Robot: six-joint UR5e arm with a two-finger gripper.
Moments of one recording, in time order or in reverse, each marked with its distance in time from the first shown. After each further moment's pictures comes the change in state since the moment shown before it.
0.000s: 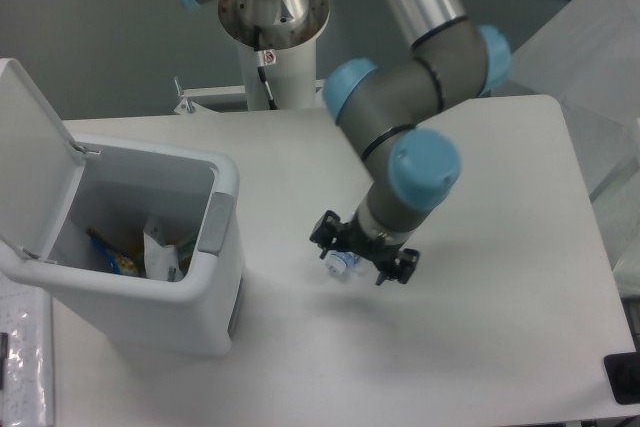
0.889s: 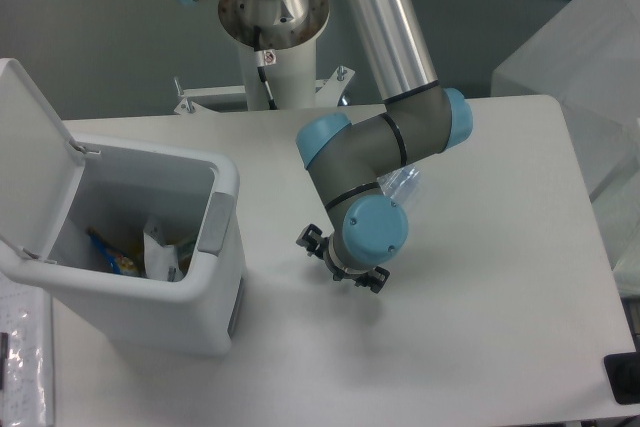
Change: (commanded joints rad) arm -0.029 -0.090 0.006 0.011 0.060 0.014
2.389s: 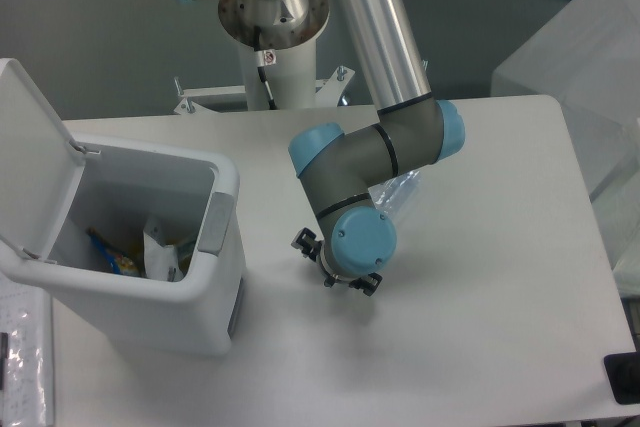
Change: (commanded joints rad) arm -0.018 0.008 0.003 -0.034 0.015 -0.003
